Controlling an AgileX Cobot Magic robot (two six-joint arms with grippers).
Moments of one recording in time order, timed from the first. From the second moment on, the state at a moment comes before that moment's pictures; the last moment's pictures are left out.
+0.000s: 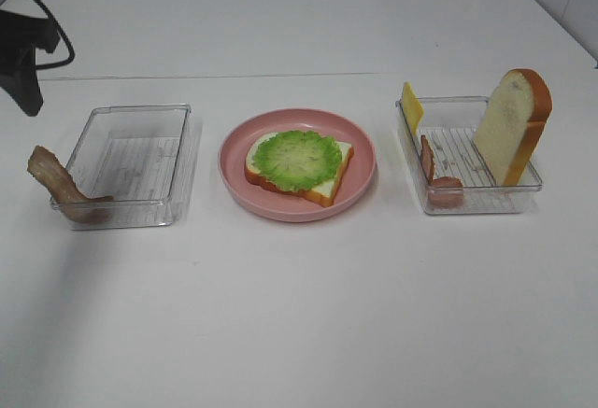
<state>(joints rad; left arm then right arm) -0.11 1.73 -1.38 -0.03 1.08 -0.13 0.01 0.00 -0.50 0.09 1.07 -0.09</state>
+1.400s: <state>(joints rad) -0.11 1.94 -1.29 -0.01 0.73 -0.17 0.01 0.00 -0.50 0.09 1.07 -0.09</state>
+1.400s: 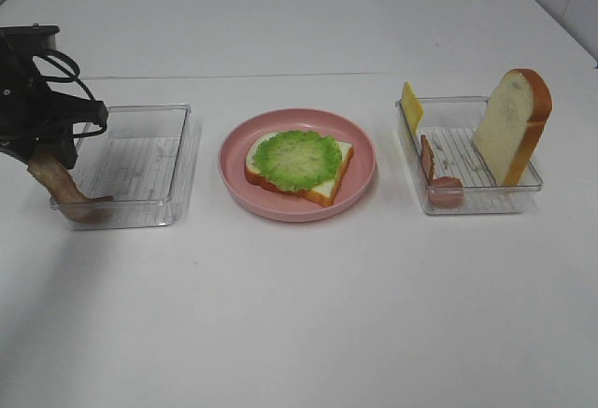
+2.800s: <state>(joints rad) -0.12 1.93 -1.55 -0.86 0.78 0.33 0.01 0.00 -0.50 0.09 1.07 -0.09</state>
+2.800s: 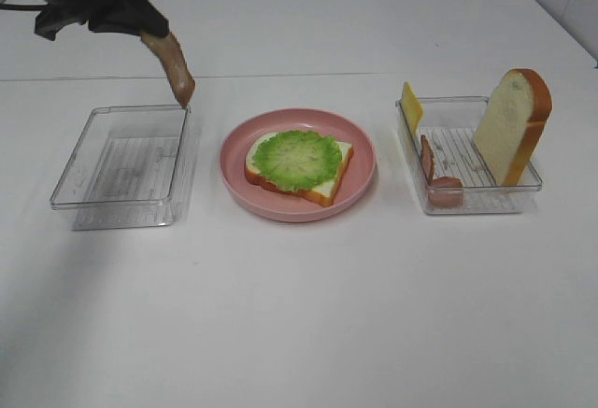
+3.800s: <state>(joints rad) -0.35 2.41 -1.95 -1.17 0.96 0.39 0.01 0.00 -0.50 0.09 1.07 -0.09</state>
